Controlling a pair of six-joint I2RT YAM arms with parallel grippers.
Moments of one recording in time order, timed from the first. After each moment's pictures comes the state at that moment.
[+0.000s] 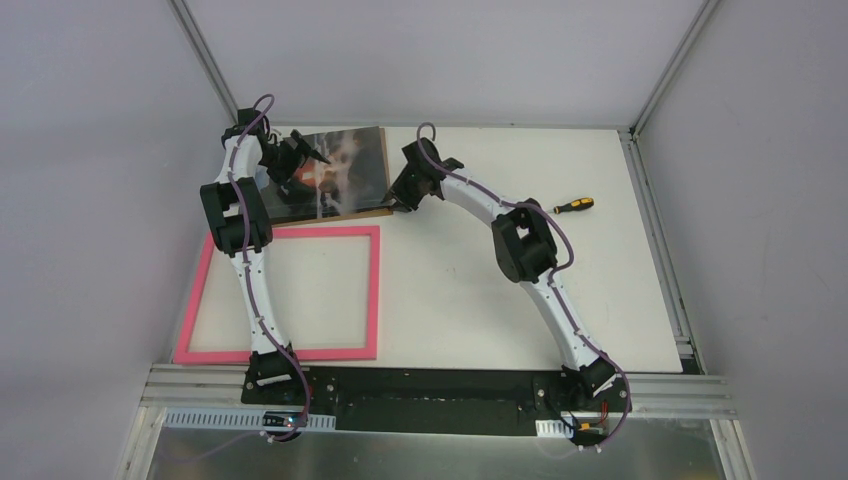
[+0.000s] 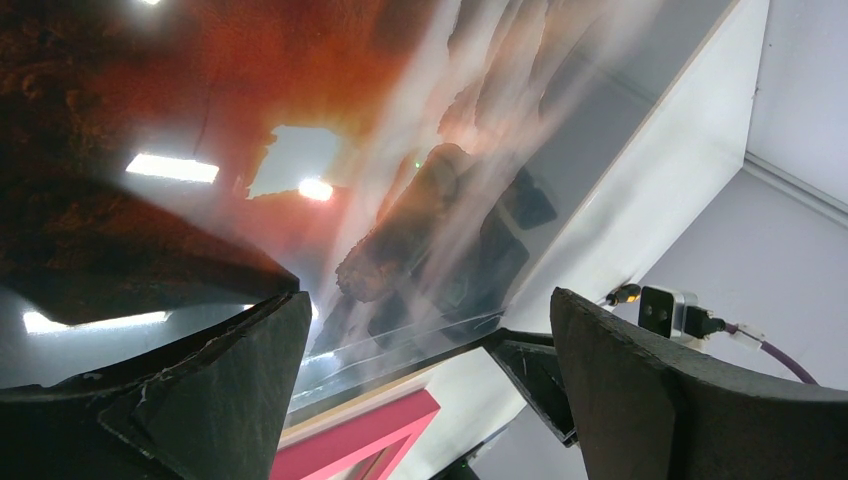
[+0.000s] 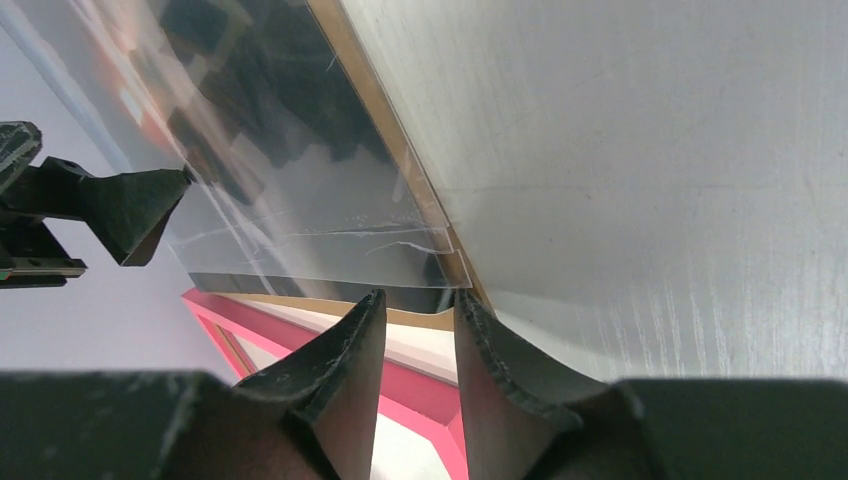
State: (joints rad) left arm 0.23 2.50 2.20 -0.88 0.58 -0.60; right arm 0.66 2.57 2.24 -0.58 -0.17 1.18
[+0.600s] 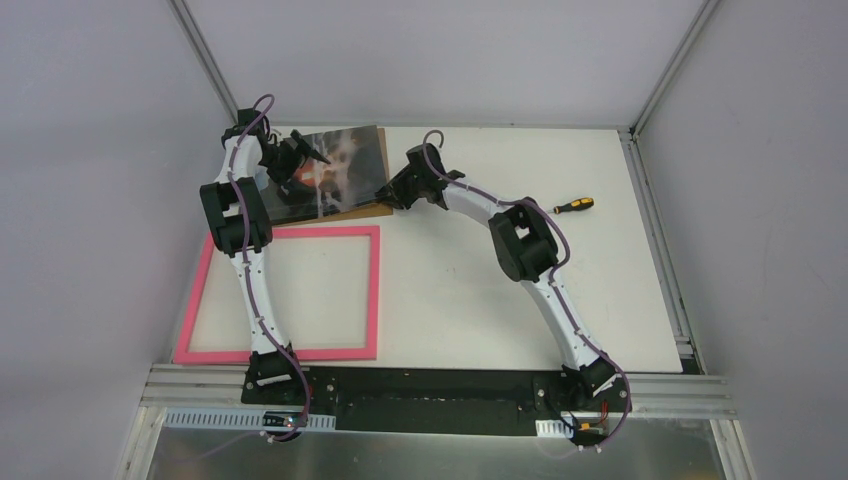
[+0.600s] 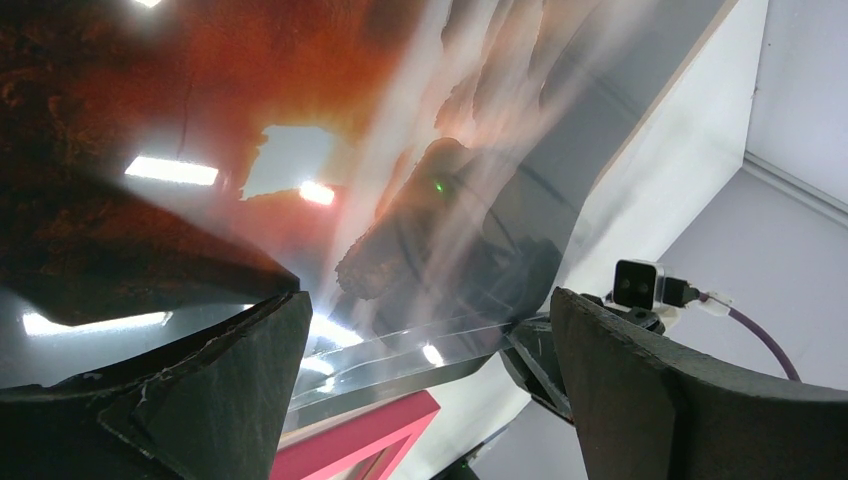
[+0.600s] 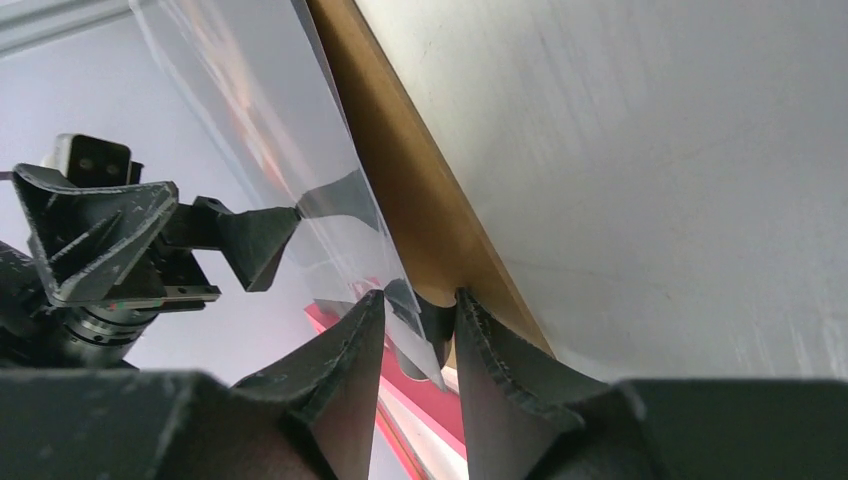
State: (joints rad) left arm 0.23 2.50 2.19 -0.88 0.58 -0.60; right arm 0.65 2.57 2.10 -0.25 -0.23 1.41
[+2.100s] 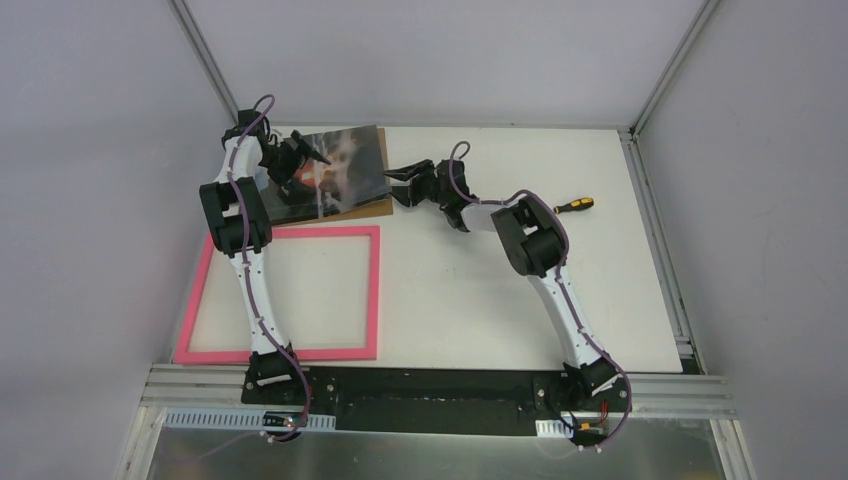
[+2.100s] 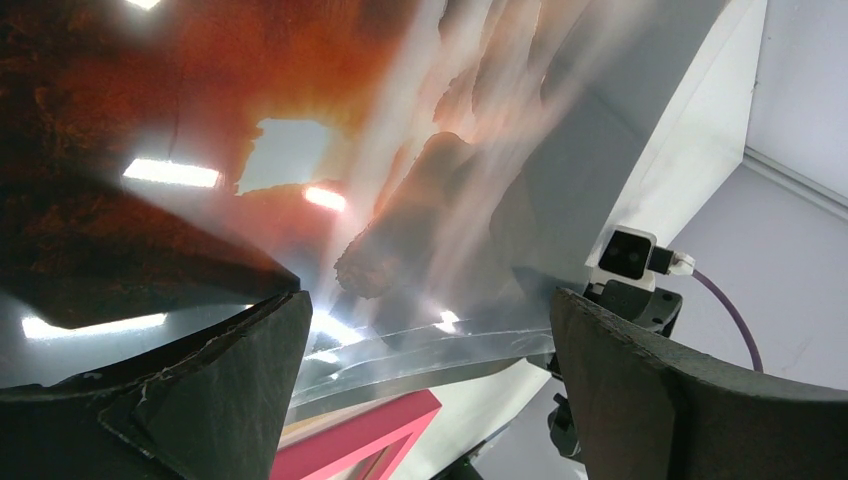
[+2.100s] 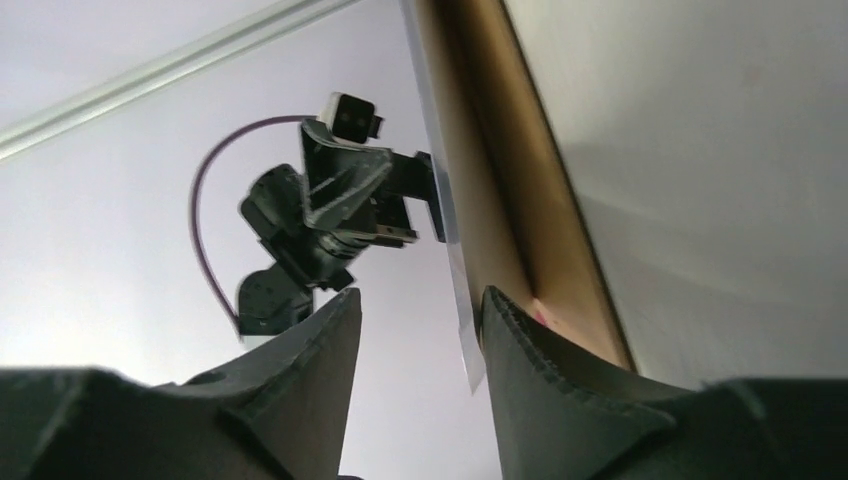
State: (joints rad) left arm 0.23 2.49 2.17 -0.87 0.58 -0.60; right arm 0.57 2.57 1.72 0.63 -0.39 1.82
